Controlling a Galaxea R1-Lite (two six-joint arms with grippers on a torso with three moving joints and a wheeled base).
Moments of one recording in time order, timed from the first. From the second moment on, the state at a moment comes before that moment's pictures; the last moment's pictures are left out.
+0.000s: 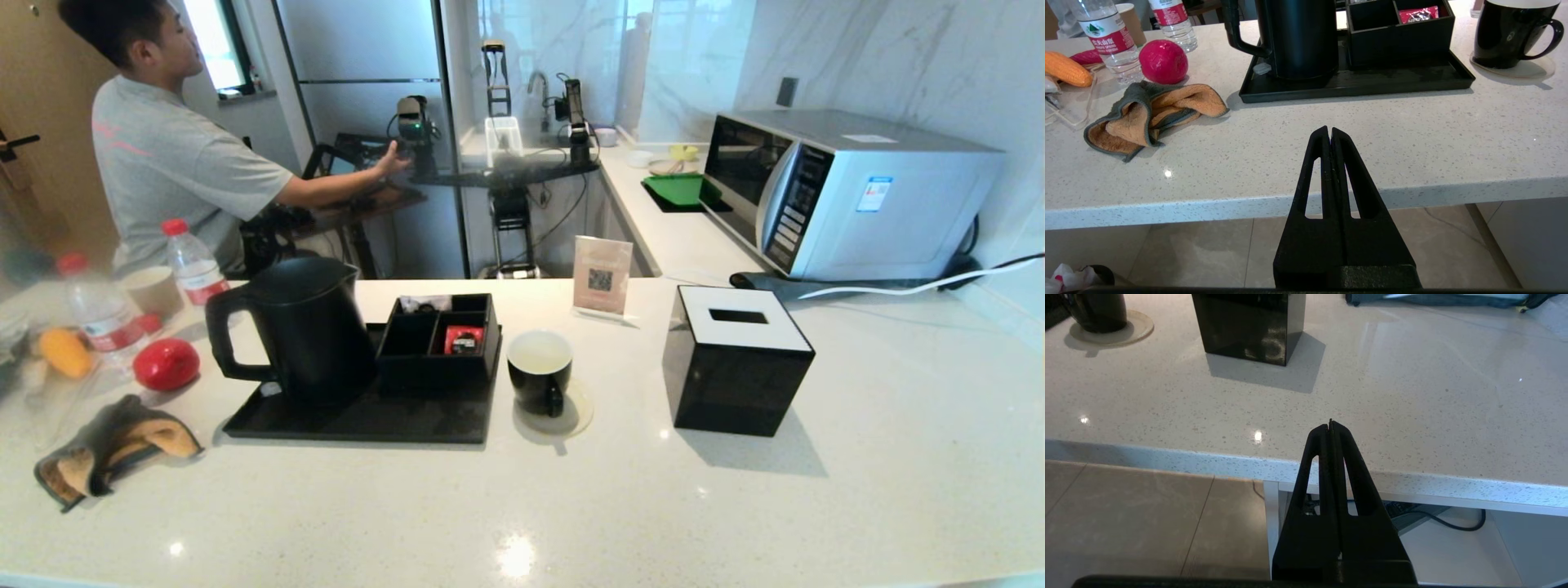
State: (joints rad) left arm 0.00 0.00 0.00 0.01 -0.01 0.07; right arm 0.01 0.05 0.00 0.03 0.02 -0.09
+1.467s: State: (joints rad) left arm 0.00 0.00 0.00 0.01 -0.01 0.07; right arm 0.01 0.00 0.00 0.00 0.02 -0.06
